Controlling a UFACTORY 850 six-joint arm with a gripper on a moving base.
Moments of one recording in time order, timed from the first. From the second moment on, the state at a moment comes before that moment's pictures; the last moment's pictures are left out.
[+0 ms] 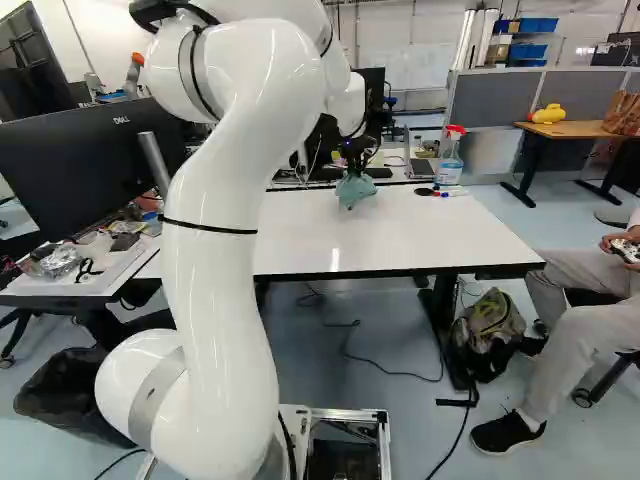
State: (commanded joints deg) arm -16.9 -34.8 -95.5 13.2 -28.7 0.0
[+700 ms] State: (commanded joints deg) arm -19.9 -40.3 -103.2 13.2 -28.7 0.0
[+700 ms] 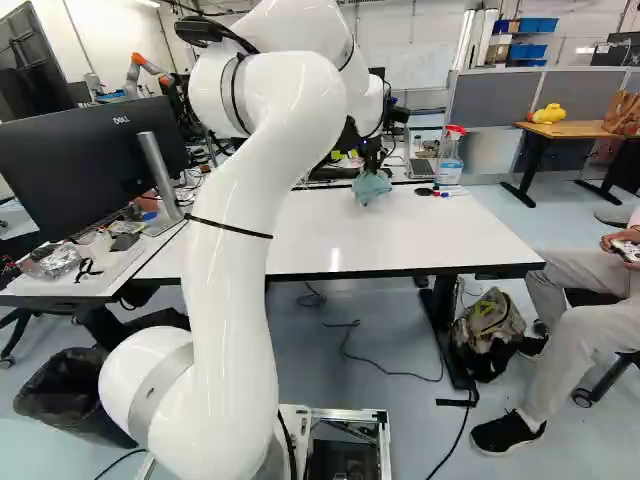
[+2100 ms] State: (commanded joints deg) arm -17.1 -33.7 -94.0 13.2 -28.7 0.0
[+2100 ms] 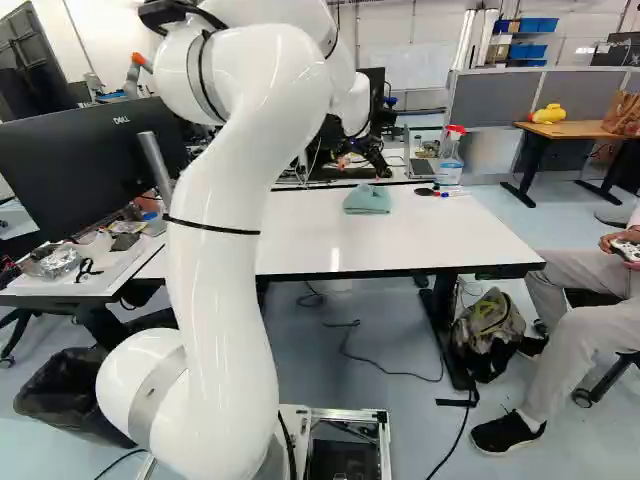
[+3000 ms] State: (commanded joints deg) arm -14.2 -21.9 -78.5 13.2 -28.7 0.0
